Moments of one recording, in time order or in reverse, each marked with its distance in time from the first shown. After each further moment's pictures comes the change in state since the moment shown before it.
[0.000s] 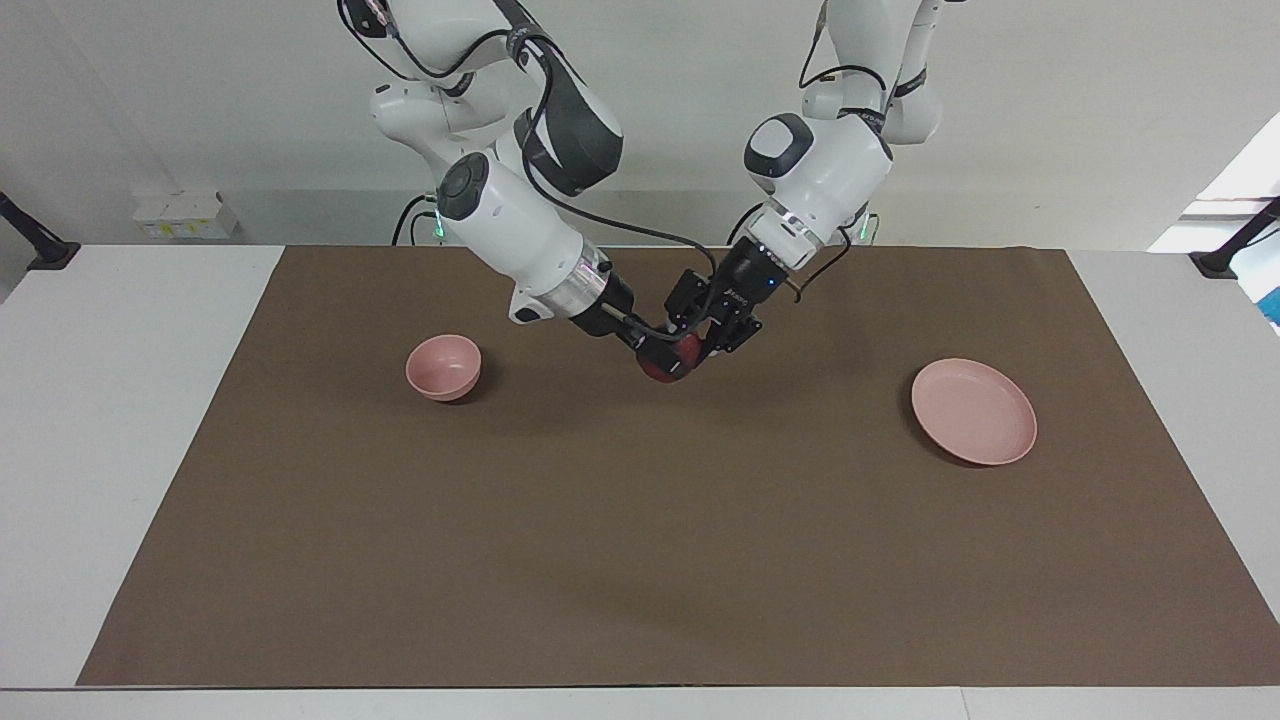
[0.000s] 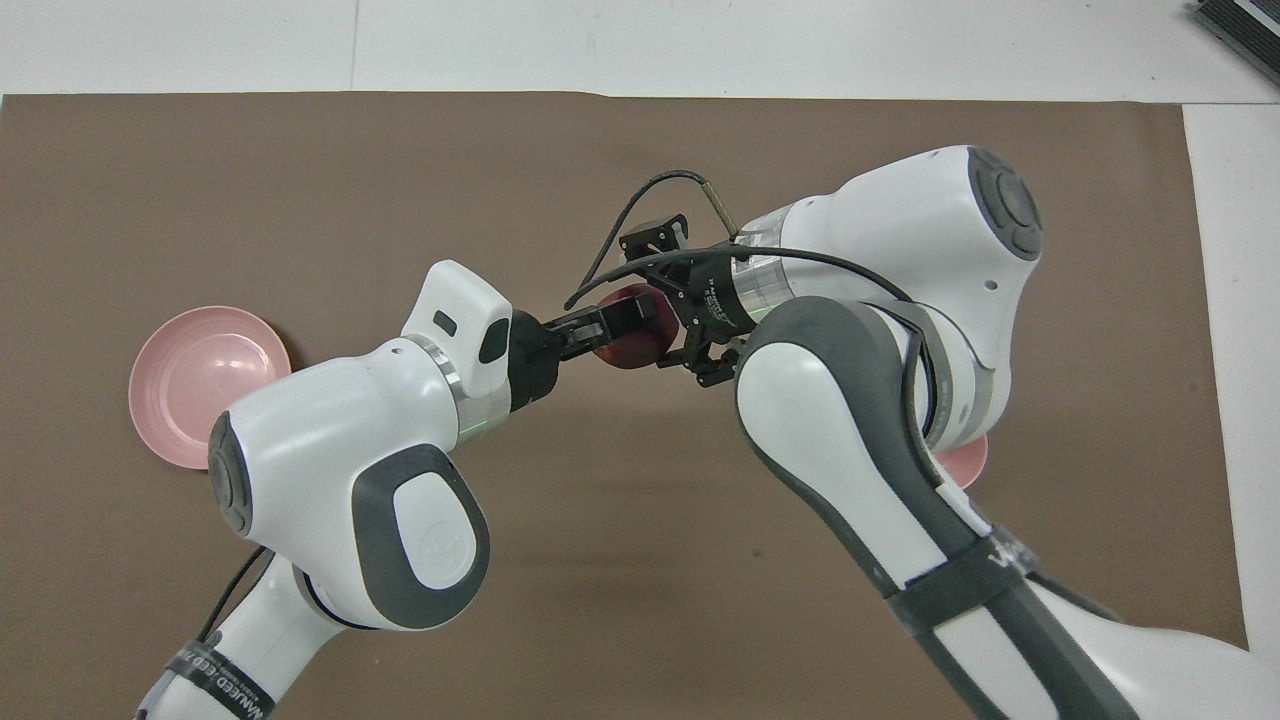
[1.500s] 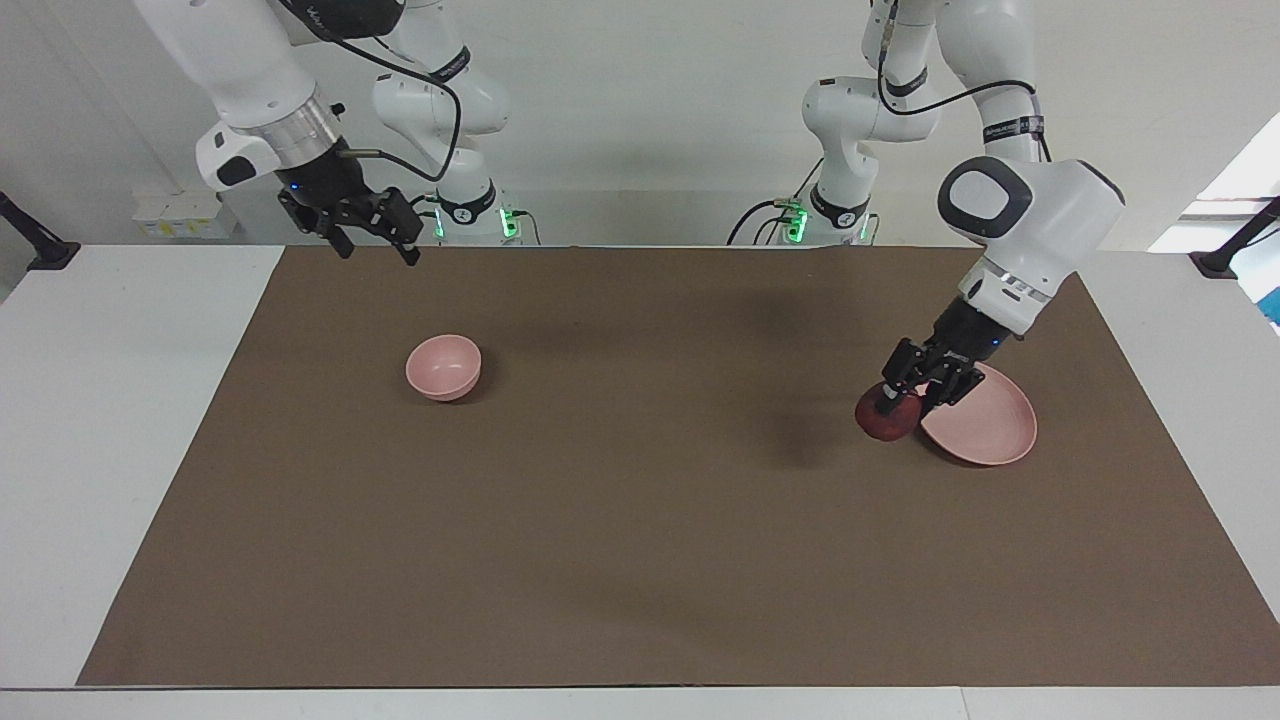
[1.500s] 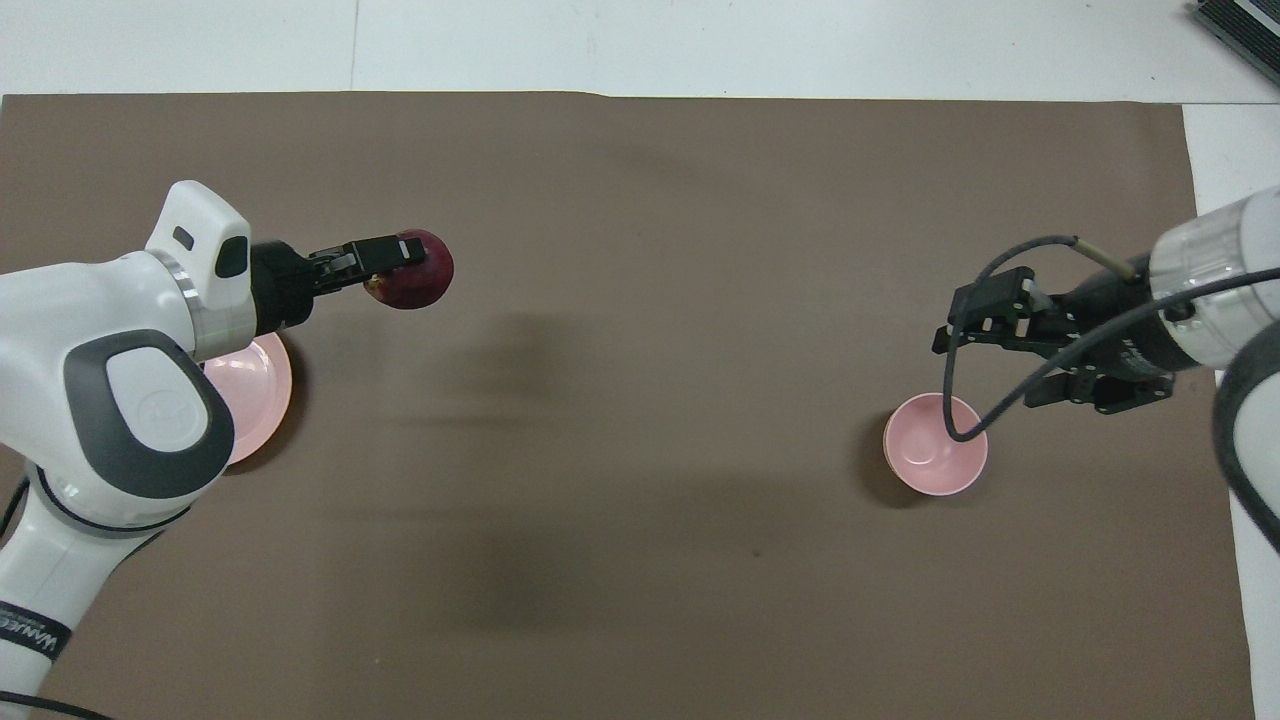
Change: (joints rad) left arm 0.118 0.002 0.263 -0.001 0.105 -0.230 0.231; right arm -0.336 -0.268 -0.001 -0.006 -0.297 -0.531 -0.505
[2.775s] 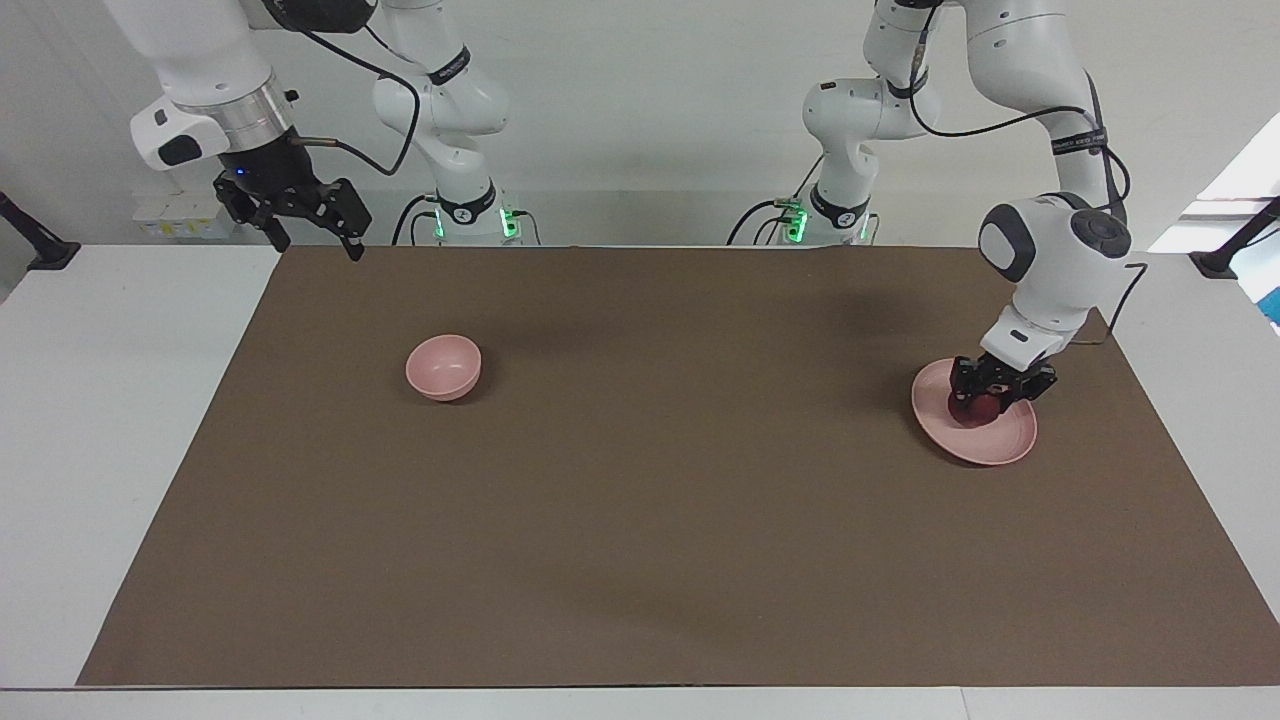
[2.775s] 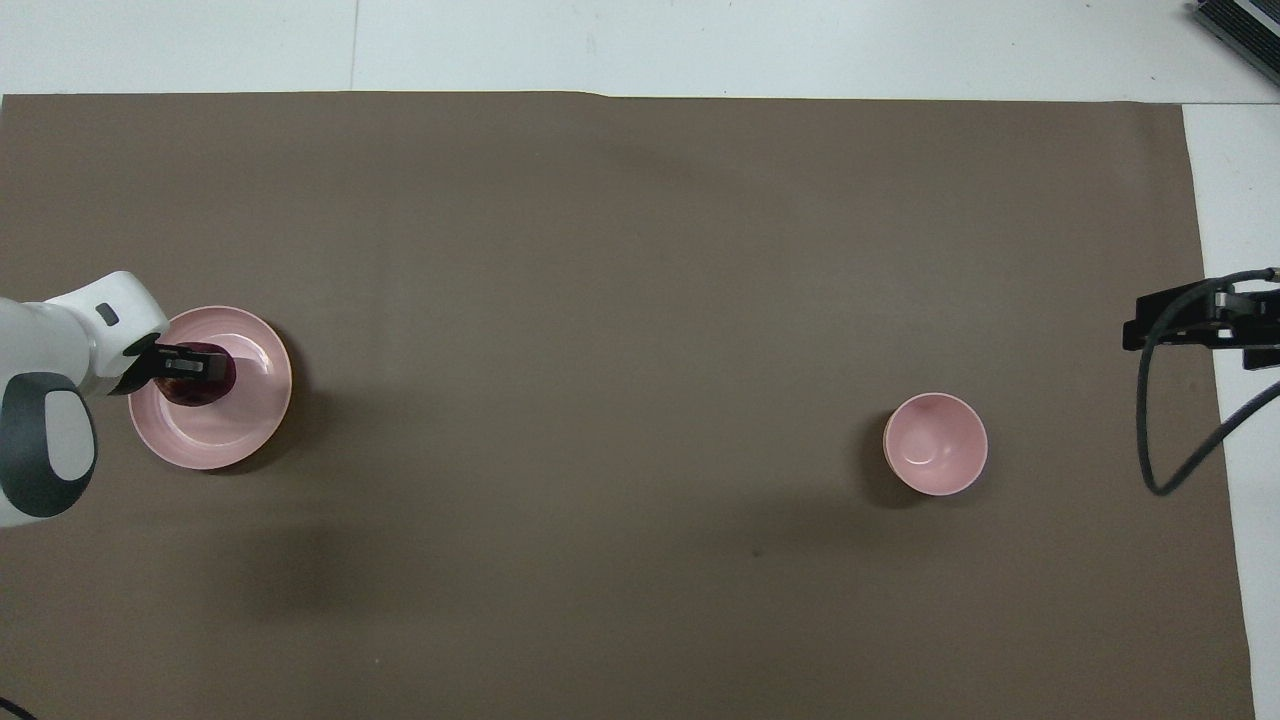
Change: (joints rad) left arm 0.138 0.048 0.232 -0.123 0.865 -0.122 0.080; right arm -0.108 -0.058 -0.019 0.080 -0.317 -0.050 -0.434
